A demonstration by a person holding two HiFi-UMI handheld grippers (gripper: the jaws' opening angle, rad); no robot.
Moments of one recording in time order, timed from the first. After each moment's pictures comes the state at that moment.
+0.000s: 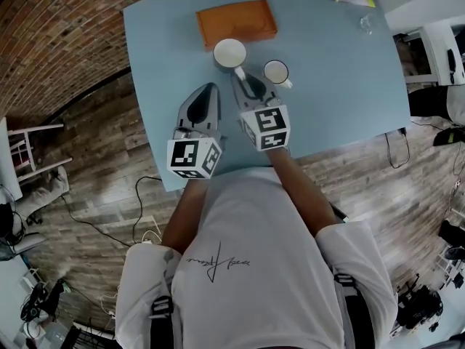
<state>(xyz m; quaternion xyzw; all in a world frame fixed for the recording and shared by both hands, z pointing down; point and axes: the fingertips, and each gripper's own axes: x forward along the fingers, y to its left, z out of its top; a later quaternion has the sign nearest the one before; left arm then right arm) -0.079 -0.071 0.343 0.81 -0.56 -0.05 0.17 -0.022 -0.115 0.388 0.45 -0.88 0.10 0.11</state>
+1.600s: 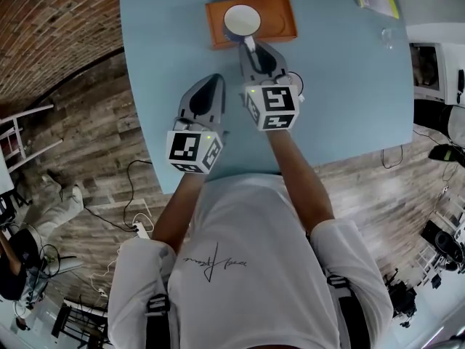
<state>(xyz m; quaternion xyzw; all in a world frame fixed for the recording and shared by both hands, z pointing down) -0.094 -0.128 0.384 0.81 -0.55 -0.03 0.22 -0.039 -0.215 0.397 0.47 -0.87 0.10 0.11</state>
